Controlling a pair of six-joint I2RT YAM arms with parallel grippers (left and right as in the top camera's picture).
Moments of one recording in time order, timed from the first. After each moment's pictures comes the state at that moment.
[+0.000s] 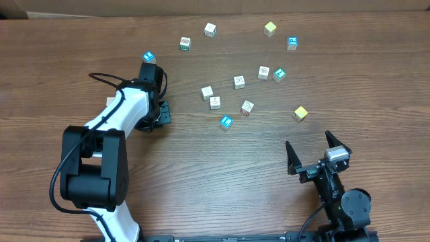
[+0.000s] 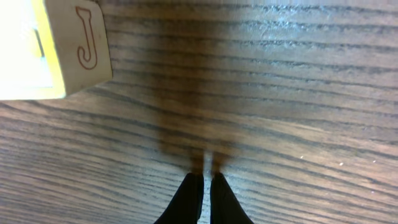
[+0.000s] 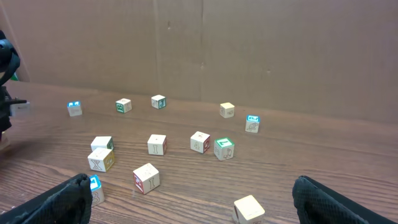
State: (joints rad) left arm -0.14 1.93 1.24 -0.76 -0.09 -0.35; right arm 0.19 0.01 0.02 -0.03 -0.06 -0.01
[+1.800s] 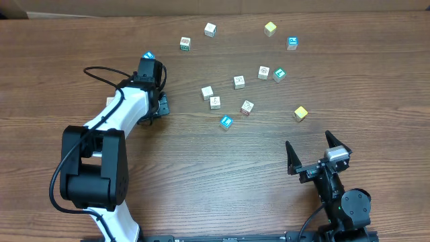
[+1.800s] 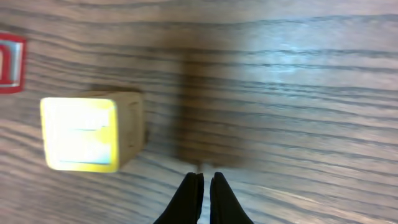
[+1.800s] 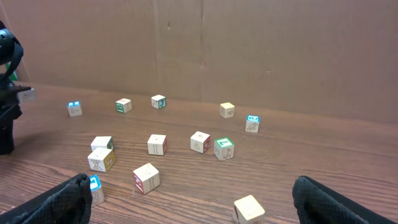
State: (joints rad) left arm -0.14 1.93 1.24 -0.64 -0.19 -0.38; right arm 0.19 0.01 0.02 -0.03 -0.06 -0.01
